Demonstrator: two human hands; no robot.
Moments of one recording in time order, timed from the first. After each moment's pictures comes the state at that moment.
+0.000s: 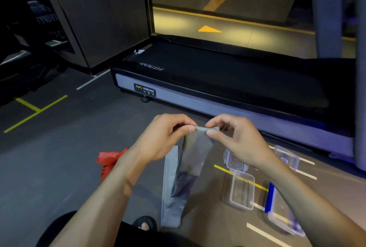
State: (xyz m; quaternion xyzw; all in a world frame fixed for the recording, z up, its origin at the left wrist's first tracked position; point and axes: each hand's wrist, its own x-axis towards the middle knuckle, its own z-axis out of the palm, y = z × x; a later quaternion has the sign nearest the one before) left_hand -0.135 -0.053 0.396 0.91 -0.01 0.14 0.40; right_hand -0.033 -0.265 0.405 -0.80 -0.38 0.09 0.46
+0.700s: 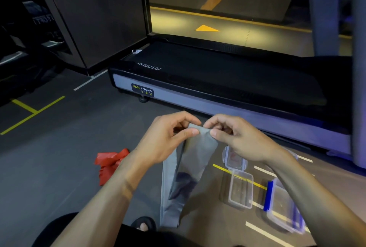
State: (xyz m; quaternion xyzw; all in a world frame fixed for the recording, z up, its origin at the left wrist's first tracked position) left_hand -0.131 -0.066 0.391 0.86 -0.03 0.17 0.48; right_hand -0.021 -0.273 0.416 -0.78 -0.44 0.18 0.39
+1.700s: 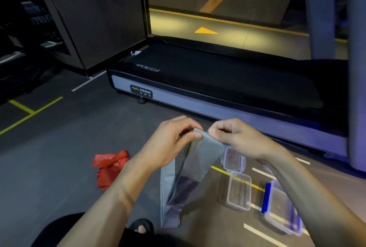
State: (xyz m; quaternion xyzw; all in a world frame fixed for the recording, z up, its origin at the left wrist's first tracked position) left_hand -0.127 -0.072 0.386 0.89 -0.06 0.17 0.41; right_hand -0.015 -0.272 0.412 -0.77 -0.38 0.27 0.43
